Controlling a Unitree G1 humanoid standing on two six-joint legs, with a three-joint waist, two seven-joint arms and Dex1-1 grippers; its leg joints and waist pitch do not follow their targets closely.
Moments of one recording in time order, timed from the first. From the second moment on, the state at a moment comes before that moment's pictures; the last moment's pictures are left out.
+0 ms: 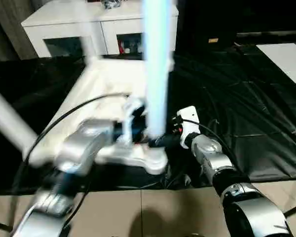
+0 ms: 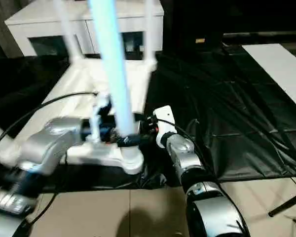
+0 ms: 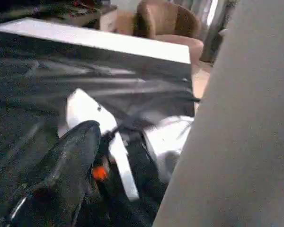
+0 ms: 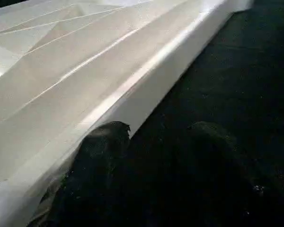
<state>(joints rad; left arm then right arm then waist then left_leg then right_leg) -0.63 0.23 -0.21 0.27 -0.34 0.38 -1.04 -0.71 -0.04 0.00 1.07 0.02 -0.15 0.39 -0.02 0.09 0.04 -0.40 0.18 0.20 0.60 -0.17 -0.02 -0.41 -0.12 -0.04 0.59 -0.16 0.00</state>
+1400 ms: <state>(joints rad) -0.67 0.38 -0.34 0.72 -0.06 0.11 -1.17 -0.47 -0.48 0.14 0.45 0.08 0.04 1.05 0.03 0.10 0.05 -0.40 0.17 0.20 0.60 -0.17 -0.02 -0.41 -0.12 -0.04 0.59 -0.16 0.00</state>
